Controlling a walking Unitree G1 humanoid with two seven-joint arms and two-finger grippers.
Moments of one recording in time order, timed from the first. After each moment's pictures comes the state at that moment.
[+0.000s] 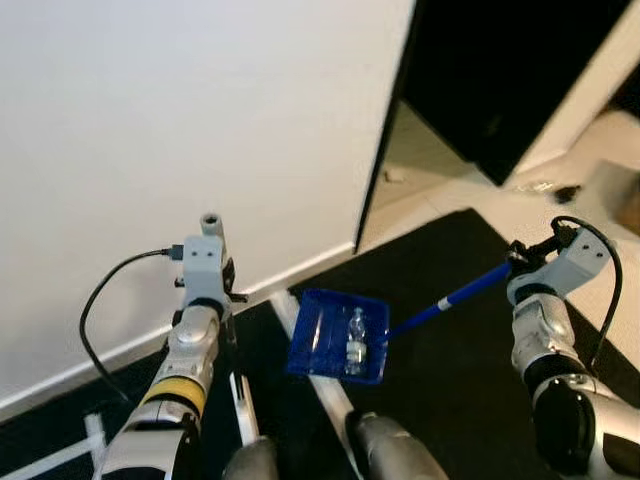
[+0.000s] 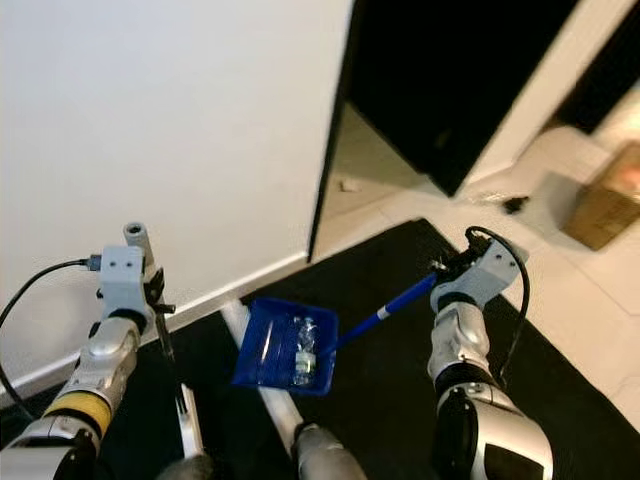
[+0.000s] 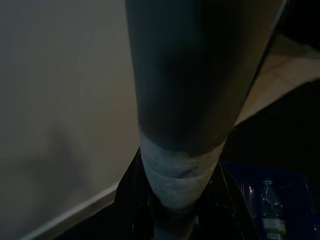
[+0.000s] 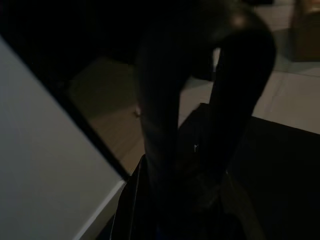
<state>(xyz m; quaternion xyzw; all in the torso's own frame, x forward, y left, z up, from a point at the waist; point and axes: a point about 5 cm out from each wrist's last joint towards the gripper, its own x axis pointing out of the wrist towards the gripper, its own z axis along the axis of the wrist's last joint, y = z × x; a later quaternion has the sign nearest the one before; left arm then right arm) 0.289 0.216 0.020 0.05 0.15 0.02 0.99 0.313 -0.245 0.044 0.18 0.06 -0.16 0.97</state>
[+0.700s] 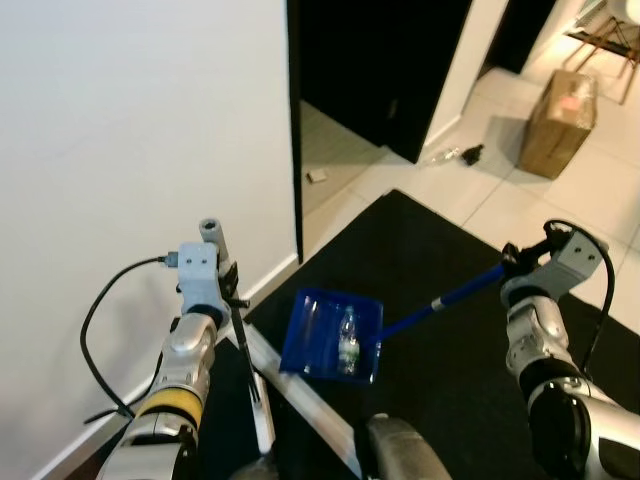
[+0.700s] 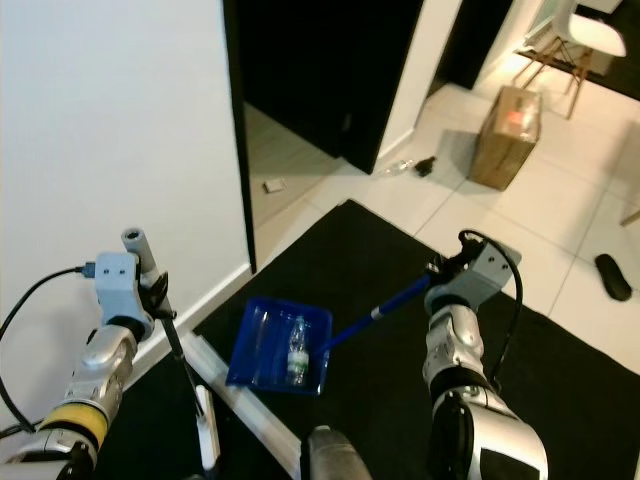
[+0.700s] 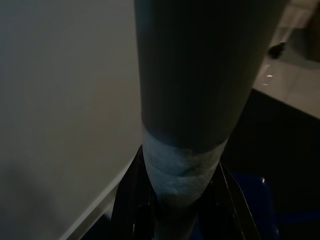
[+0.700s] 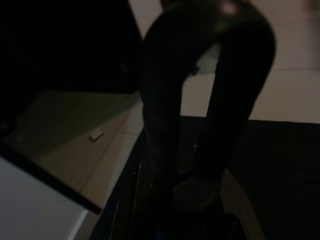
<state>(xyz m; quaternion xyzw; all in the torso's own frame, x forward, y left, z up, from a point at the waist) 0.285 0.210 0.023 0.00 0.13 -0.04 0.99 0.308 -0.244 0.039 0.19 0.07 -0.16 0.97</state>
